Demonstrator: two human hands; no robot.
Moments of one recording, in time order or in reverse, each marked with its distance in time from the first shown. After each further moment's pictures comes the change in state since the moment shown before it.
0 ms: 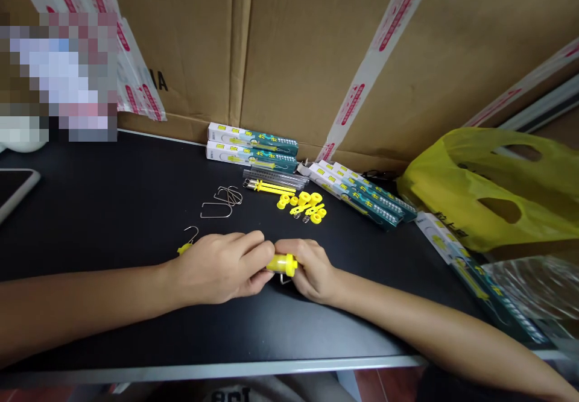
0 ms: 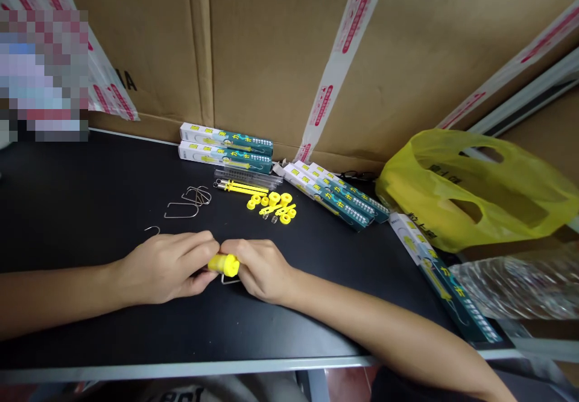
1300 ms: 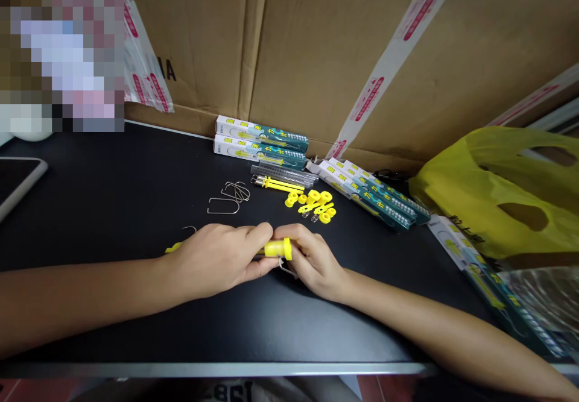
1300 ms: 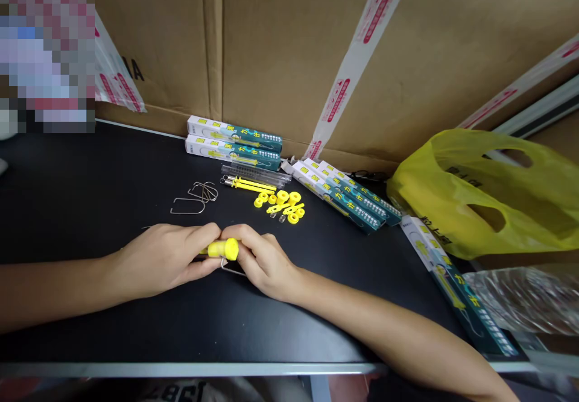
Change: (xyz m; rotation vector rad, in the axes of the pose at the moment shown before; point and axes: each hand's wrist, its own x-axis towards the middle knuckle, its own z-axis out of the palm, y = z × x) left_hand 0.004 -0.003 -0.011 -0.074 -0.309 -0.258; right_hand 0.010 -0.004 0.001 0.272 -0.092 0.348
